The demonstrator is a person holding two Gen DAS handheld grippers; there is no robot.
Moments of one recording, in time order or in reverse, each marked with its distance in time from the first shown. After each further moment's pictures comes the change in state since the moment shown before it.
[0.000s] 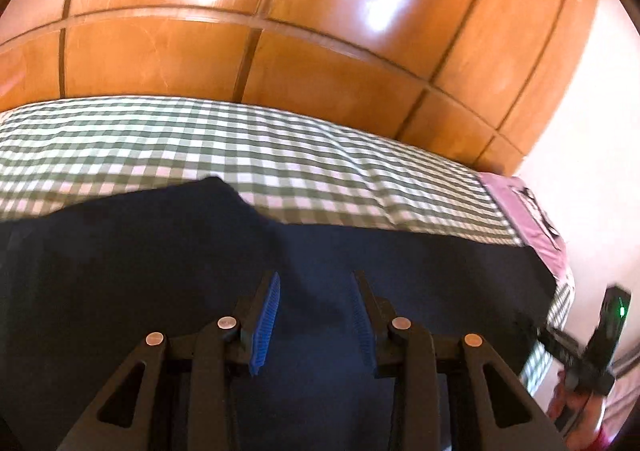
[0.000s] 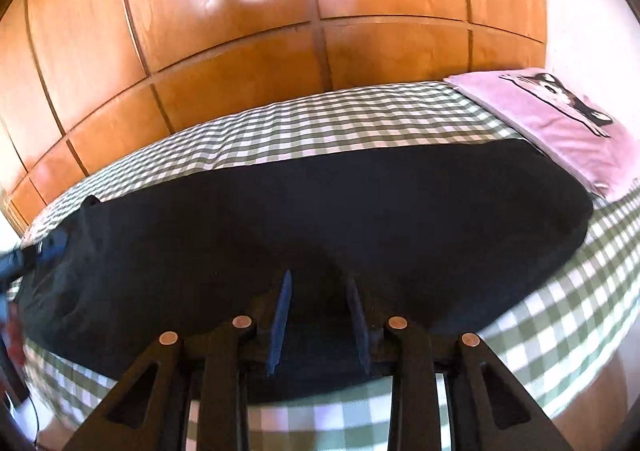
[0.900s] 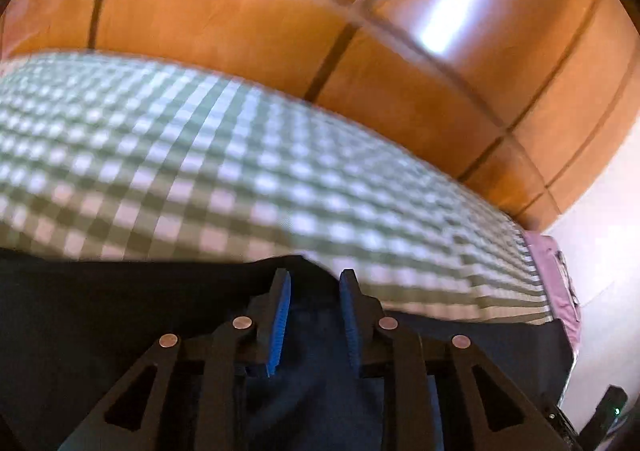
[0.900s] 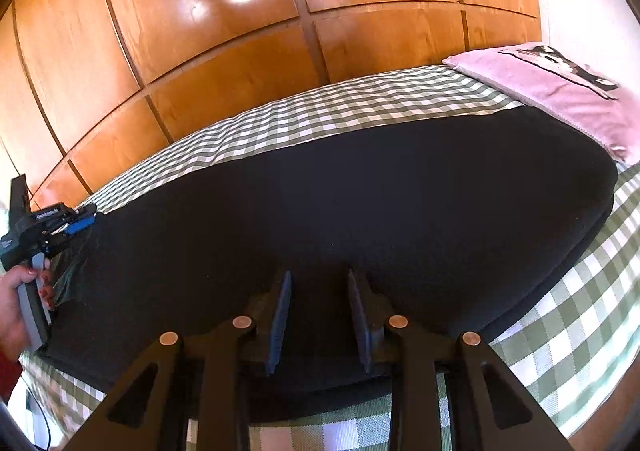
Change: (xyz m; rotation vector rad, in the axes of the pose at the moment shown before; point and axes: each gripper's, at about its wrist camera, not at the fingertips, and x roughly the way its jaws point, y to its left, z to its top) left arm 0.062 0.089 0.039 -0.229 0.003 0.042; right arm 0.017 -0.009 -0.012 0.078 -0.022 0.037
